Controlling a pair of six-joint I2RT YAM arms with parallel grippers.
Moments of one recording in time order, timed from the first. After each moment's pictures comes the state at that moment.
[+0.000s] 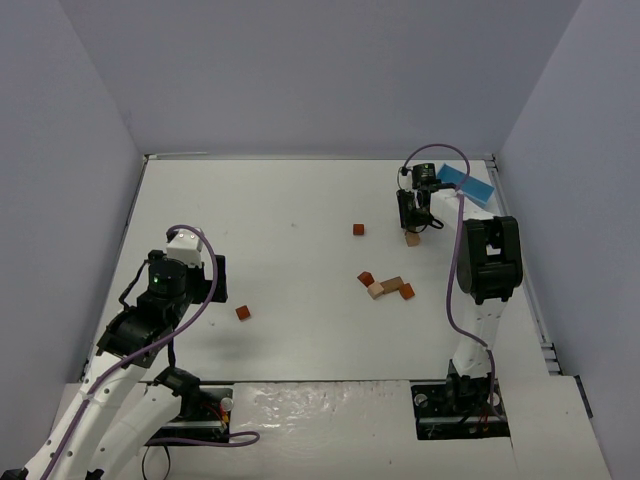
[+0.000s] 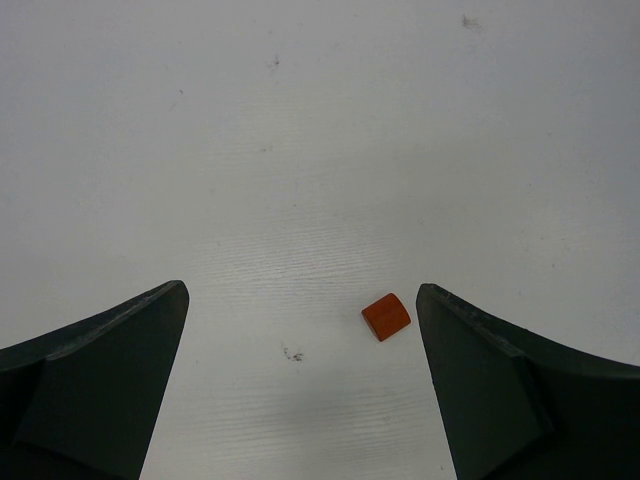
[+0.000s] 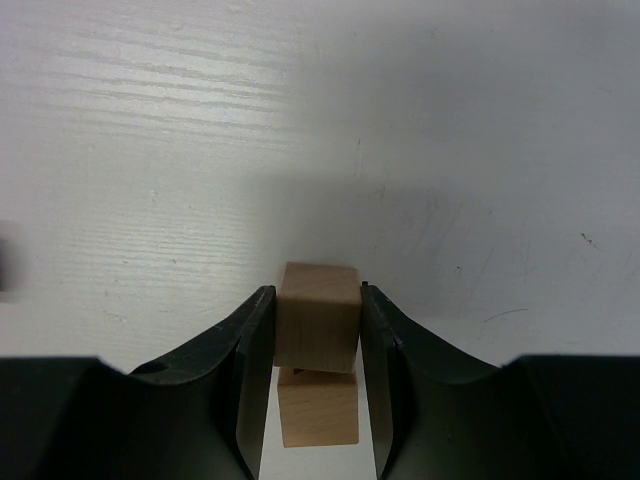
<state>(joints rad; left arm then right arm) -0.40 0.62 0.75 -0.67 -0.27 -0.15 0.12 2.06 1.46 -0.43 0.01 -0.02</state>
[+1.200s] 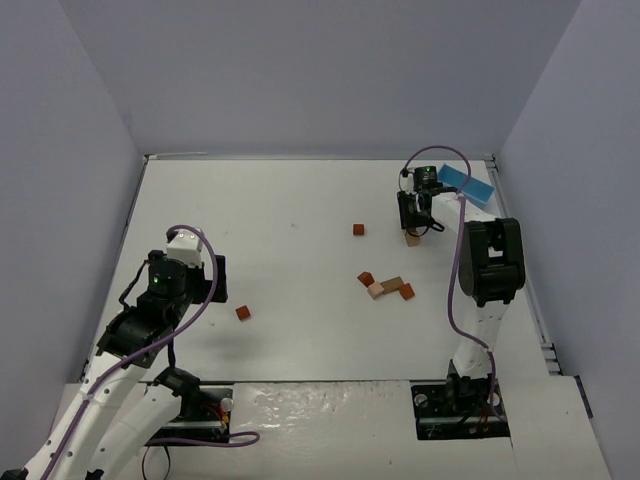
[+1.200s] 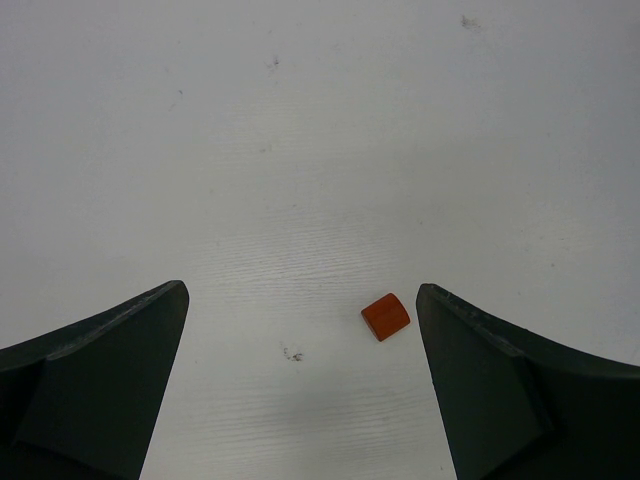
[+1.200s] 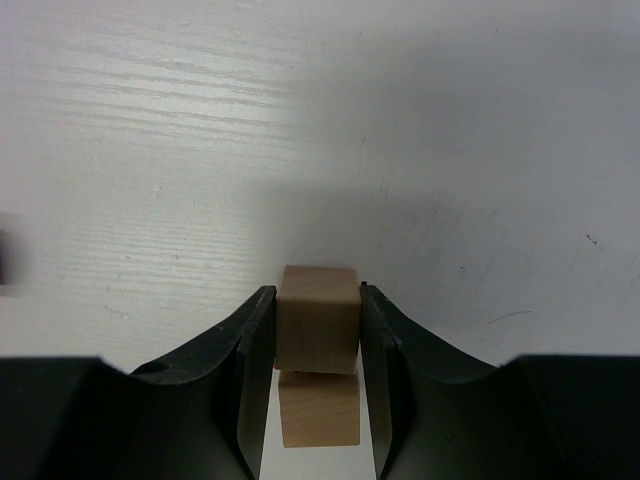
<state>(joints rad) -0.40 0.62 0.75 -0.67 -0.26 -0.15 0.11 2.04 1.41 -0.38 0.00 -0.03</state>
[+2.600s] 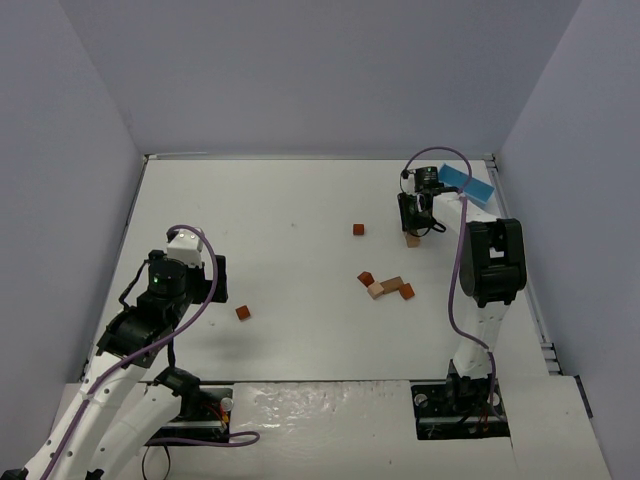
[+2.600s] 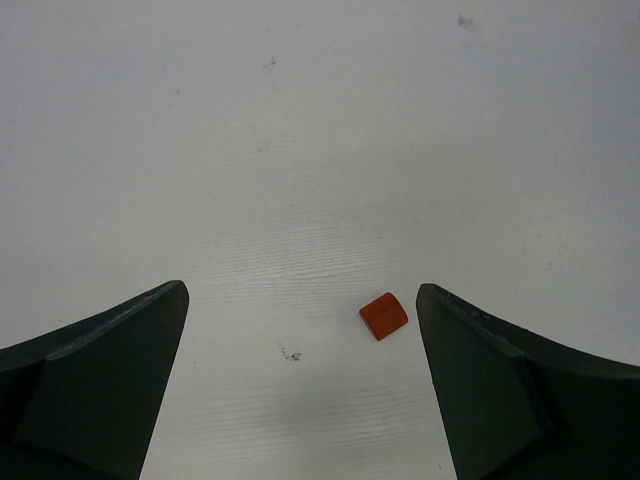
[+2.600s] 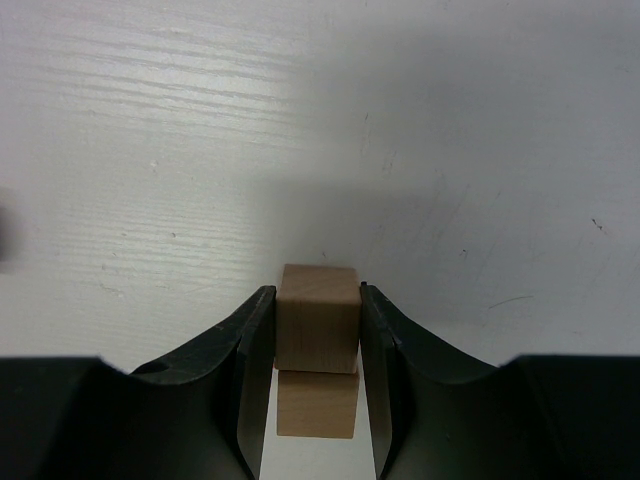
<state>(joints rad) -0.40 0.62 0.75 -0.67 -0.26 -0.15 0.10 2.03 1.40 -0.41 -0.01 -0.05</state>
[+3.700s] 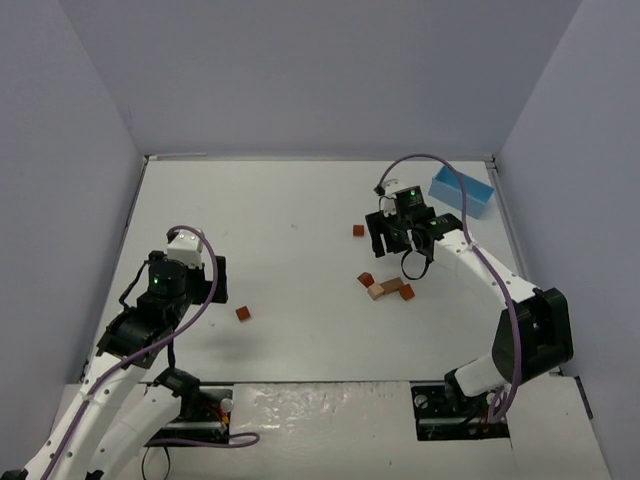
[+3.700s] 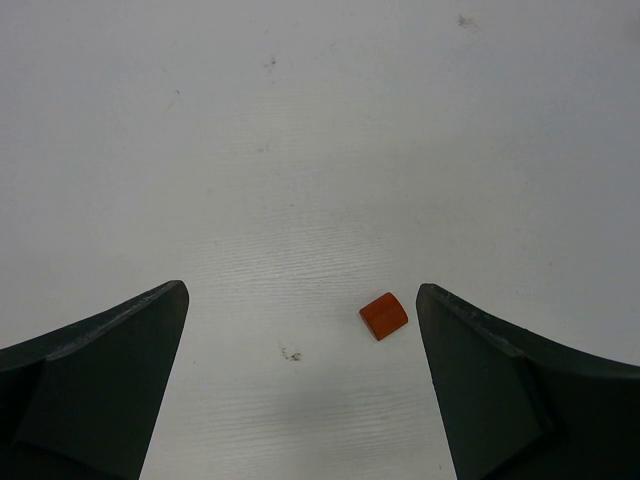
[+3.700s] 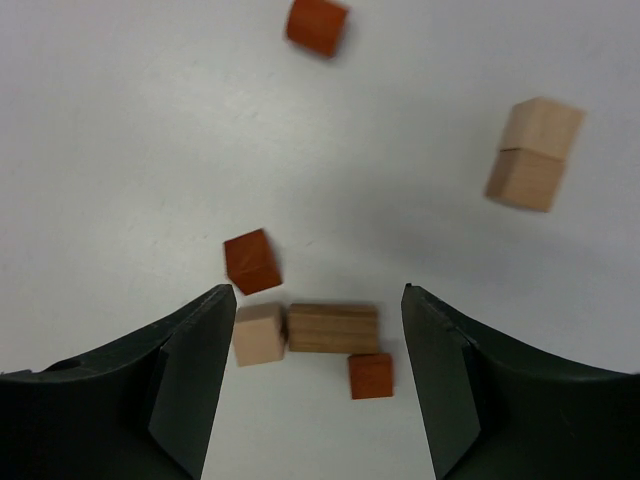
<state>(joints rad) -0.40 0.62 0.75 -0.67 -0.26 -0.15 0.34 1.48 1.13 -0.49 0.00 0.02</state>
